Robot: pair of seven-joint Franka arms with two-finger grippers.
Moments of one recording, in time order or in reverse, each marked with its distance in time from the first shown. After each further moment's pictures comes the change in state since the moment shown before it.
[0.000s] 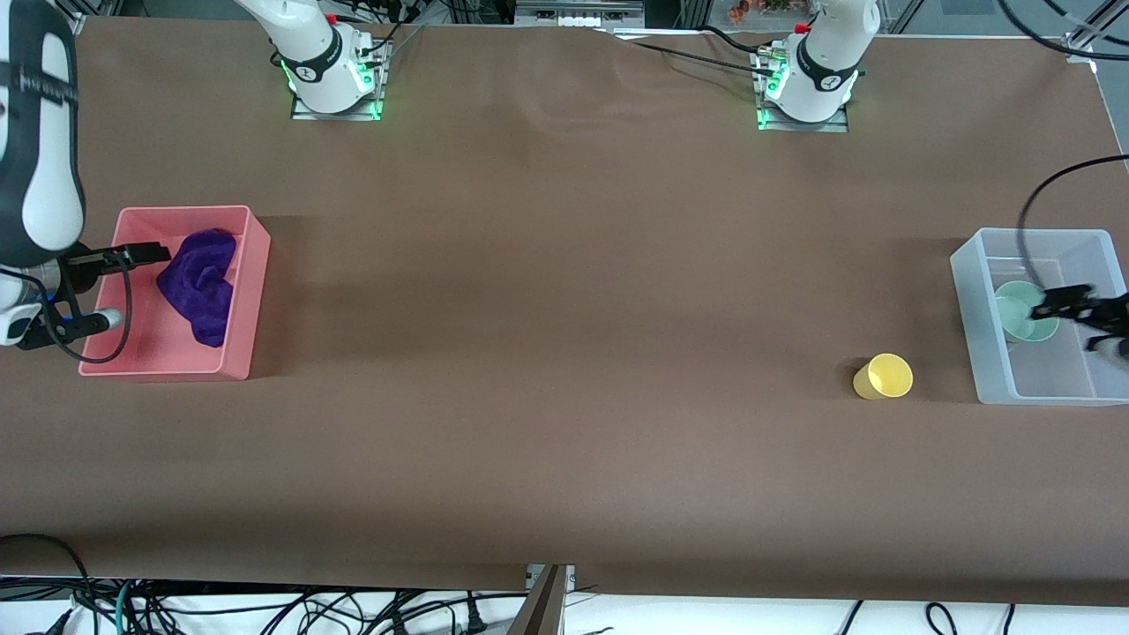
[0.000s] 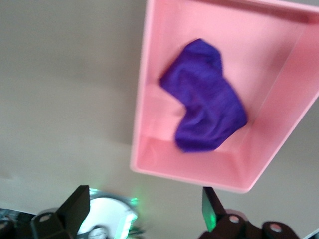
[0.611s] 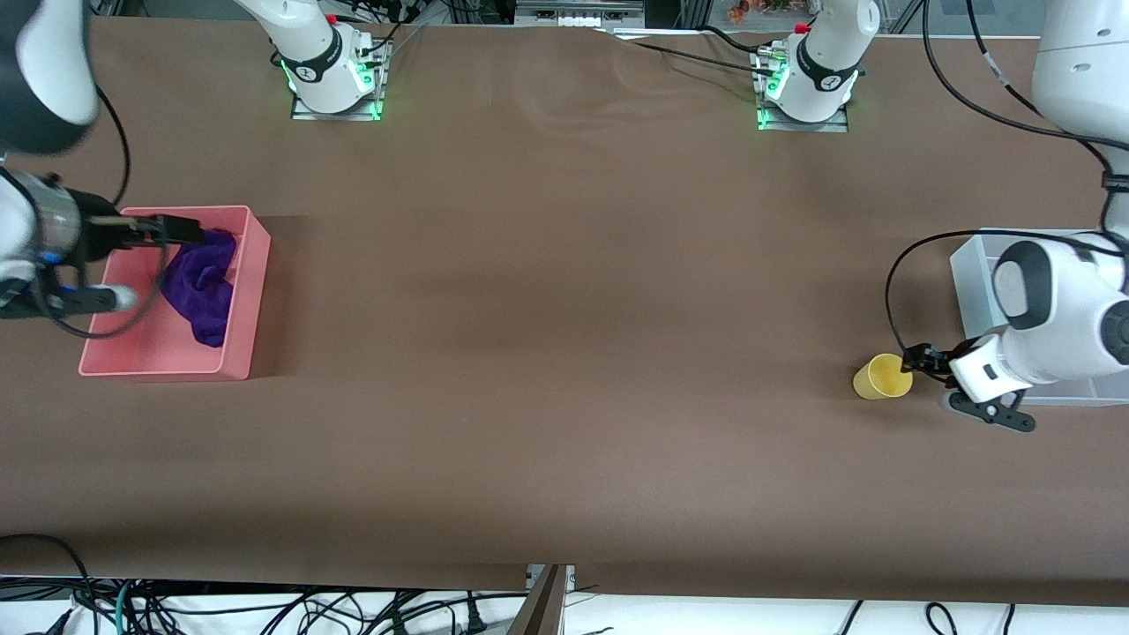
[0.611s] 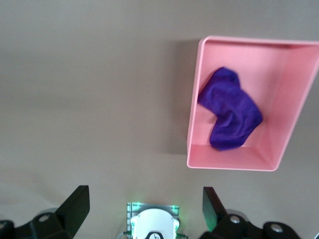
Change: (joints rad) left arm -0.092 0.096 -0.003 -0.277 0.000 0.481 -0.241; right arm 0.009 -0.080 0.174 0.221 -0.001 -0.095 0.279
